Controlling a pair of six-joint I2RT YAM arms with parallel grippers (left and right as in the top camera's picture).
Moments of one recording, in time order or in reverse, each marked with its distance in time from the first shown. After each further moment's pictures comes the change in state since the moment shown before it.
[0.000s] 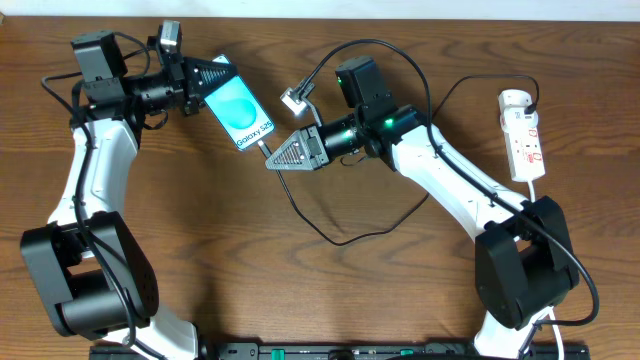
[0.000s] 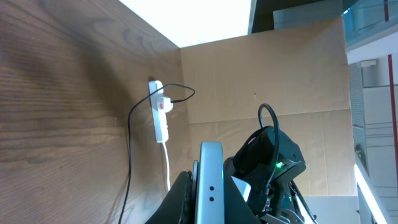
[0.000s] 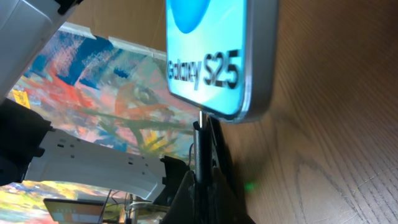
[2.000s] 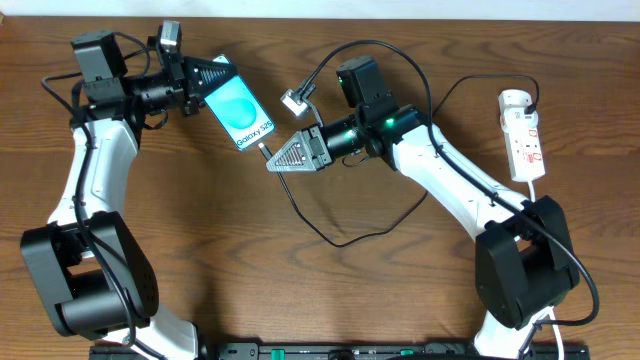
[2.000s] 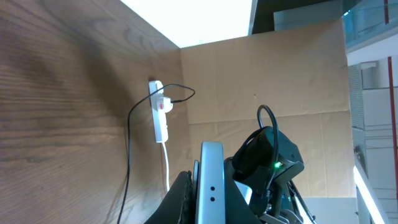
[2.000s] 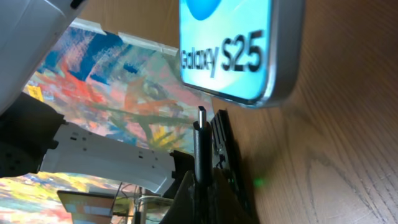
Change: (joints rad) left arm 0.000 0.000 0.000 0.000 -0.003 -0.011; right arm -0.006 0.000 0.000 -0.013 -0.044 0.001
